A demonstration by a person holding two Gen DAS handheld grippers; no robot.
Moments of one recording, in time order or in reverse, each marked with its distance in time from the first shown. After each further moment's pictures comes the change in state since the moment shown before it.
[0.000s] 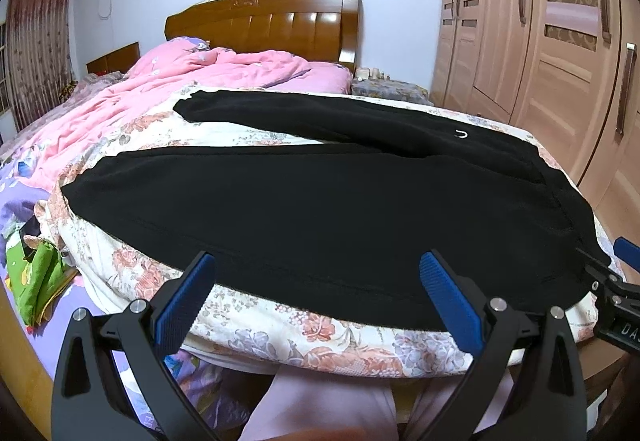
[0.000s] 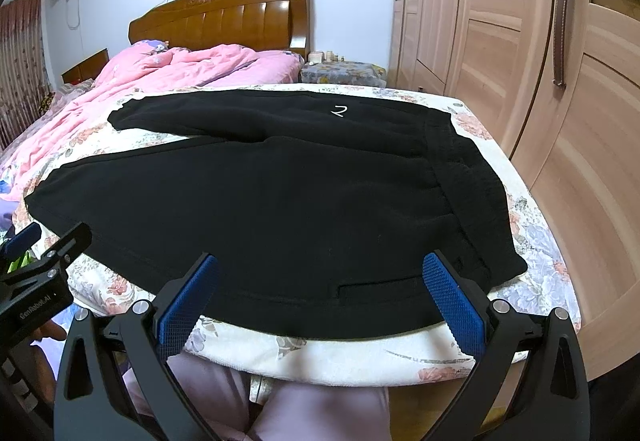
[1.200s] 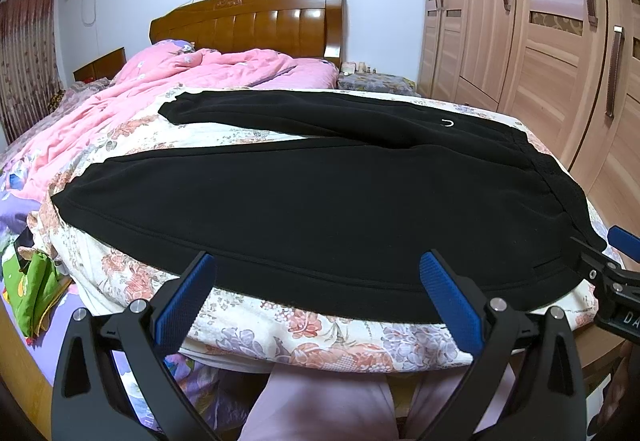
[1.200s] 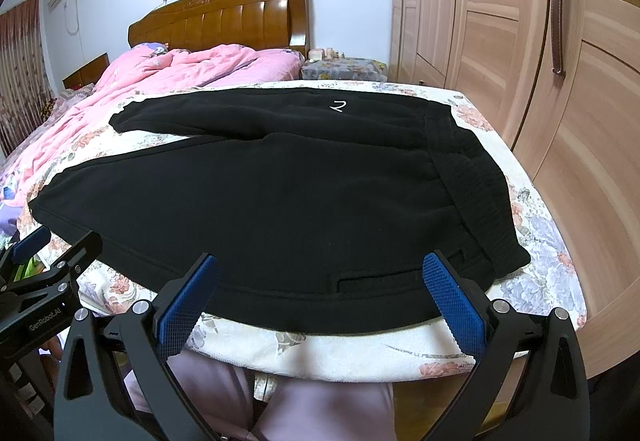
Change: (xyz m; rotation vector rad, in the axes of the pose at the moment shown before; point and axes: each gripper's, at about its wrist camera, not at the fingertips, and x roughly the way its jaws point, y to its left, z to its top) left arm 0.002 -0.009 -0.003 0.036 0.010 -0.028; right arm 0.000 0.001 -0.007 0.019 0.006 0.014
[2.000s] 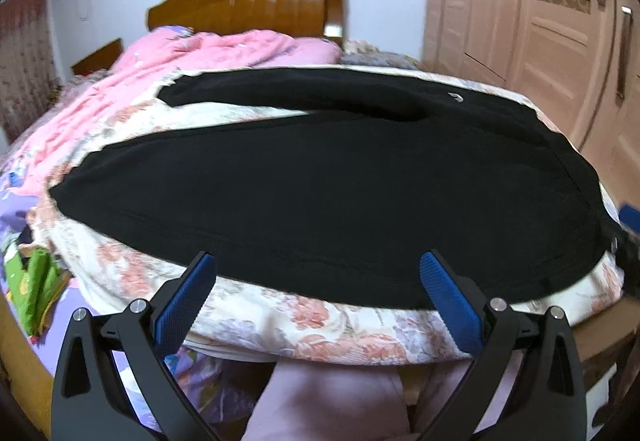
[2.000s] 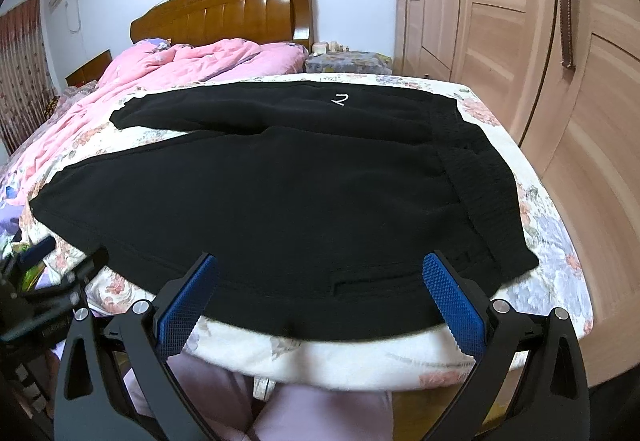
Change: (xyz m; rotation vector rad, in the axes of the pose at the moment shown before) left arm 0.022 0.002 -0.004 0.036 0.082 -0.012; right arm 0.018 -0.013 0.017 0.010 0.022 0.035
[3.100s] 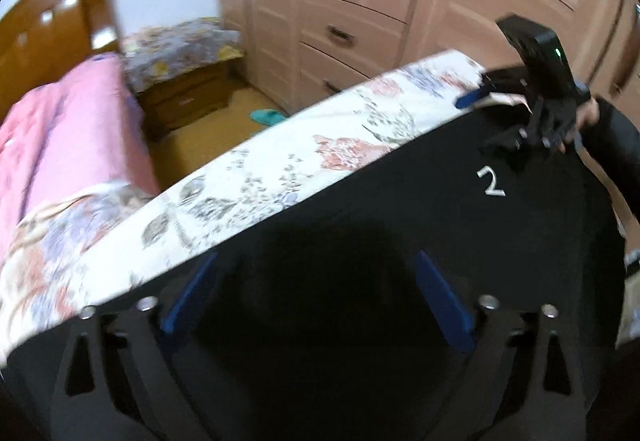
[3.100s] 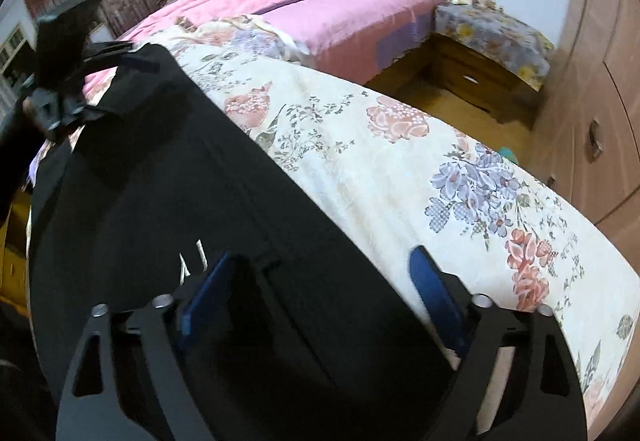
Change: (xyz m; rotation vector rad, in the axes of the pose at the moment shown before) left arm 0.352 -0.039 0.334 0.605 0.246 -0.621; right arm 0.340 -0.074 0.243 -0.398 0.341 0.471
